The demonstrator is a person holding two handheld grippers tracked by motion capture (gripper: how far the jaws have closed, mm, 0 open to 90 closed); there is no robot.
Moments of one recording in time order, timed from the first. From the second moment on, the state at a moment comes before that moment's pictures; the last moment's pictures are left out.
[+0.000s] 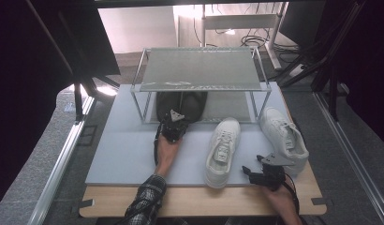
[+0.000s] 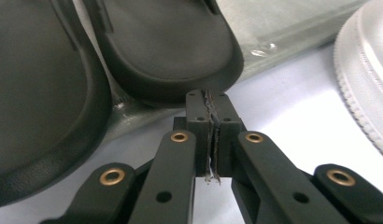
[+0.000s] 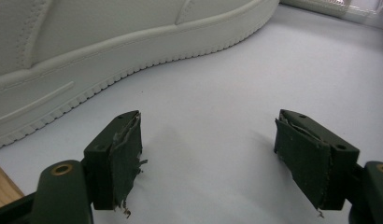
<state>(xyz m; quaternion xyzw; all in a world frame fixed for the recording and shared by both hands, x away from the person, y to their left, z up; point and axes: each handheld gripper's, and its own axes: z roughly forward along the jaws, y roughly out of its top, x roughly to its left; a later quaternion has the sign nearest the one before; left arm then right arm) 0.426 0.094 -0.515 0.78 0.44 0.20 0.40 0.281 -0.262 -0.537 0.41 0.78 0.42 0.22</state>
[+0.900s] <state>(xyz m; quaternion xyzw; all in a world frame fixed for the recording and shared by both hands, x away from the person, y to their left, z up) 0.378 0.117 -0.497 0.79 0.41 0.19 0.42 0.281 -0.262 -0.537 0.41 0.78 0.42 0.22</state>
